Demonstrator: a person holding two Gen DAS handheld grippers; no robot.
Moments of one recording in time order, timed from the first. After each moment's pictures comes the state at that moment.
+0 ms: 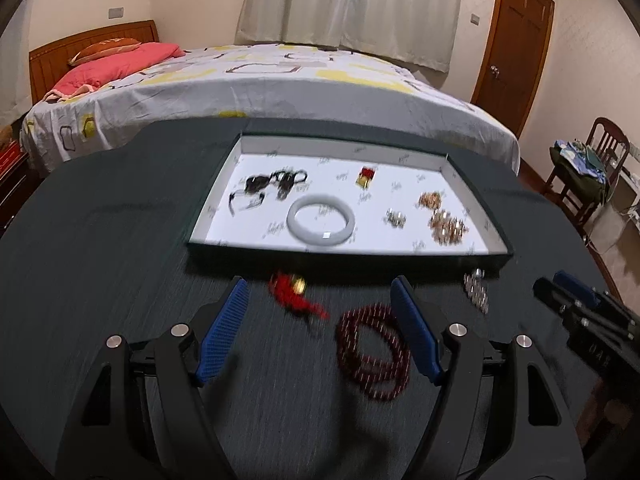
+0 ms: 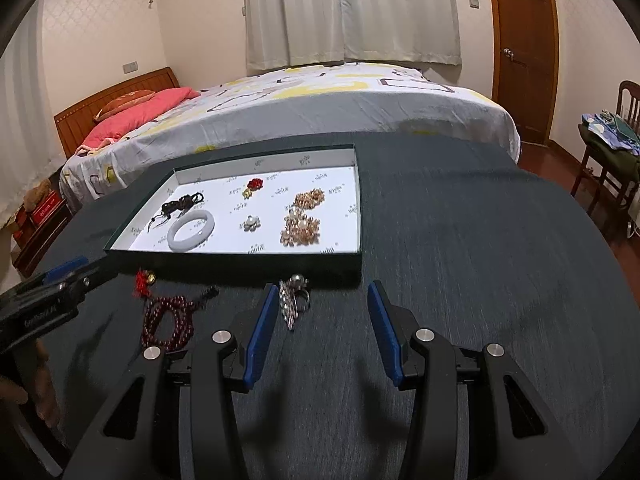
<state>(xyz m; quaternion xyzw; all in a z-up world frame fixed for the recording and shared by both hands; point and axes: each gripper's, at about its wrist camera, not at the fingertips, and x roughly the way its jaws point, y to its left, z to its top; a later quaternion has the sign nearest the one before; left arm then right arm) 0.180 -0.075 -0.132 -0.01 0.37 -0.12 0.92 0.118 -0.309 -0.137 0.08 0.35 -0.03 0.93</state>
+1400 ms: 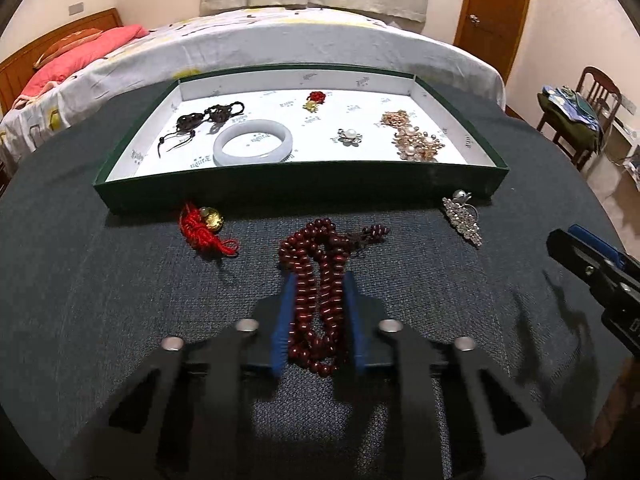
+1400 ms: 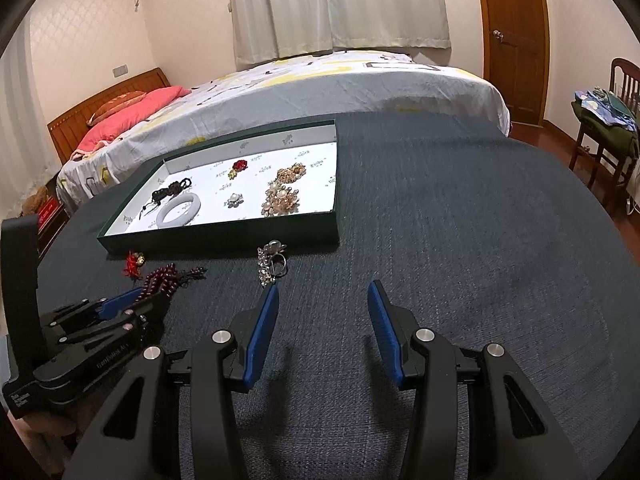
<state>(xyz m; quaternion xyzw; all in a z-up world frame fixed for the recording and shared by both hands) 0.181 -0.131 -0.184 0.04 0.43 -0.16 0.89 0.106 -0.322 -0.155 0.10 0.36 -0.04 0.93</state>
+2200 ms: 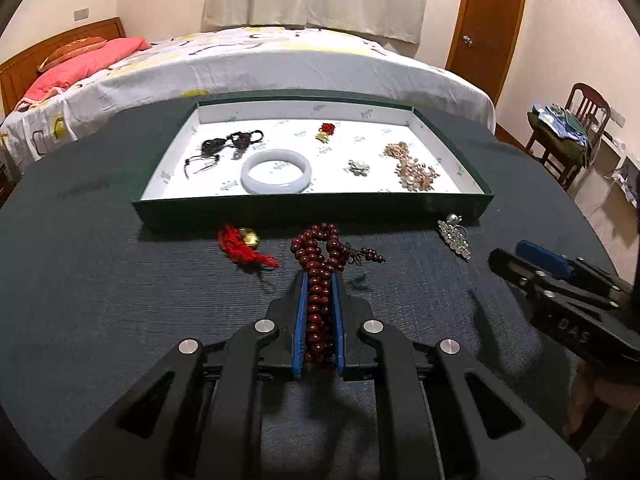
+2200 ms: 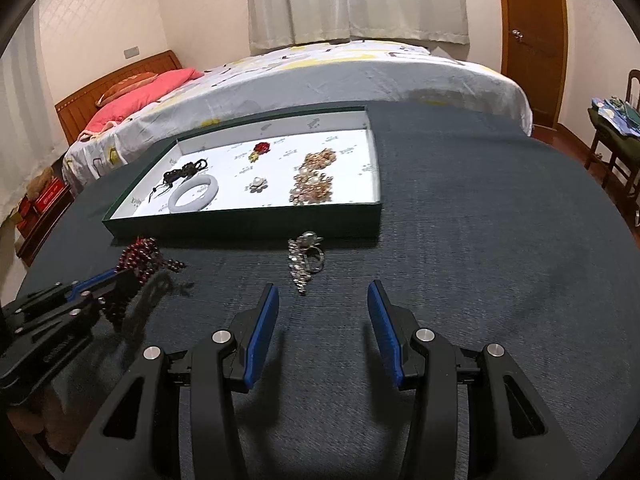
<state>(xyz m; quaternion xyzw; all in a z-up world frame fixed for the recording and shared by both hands) 0.167 -0.098 -0.157 0.02 0.39 -0.17 0.90 0.131 -0.296 -0.164 0.09 0.38 -0.01 0.92</state>
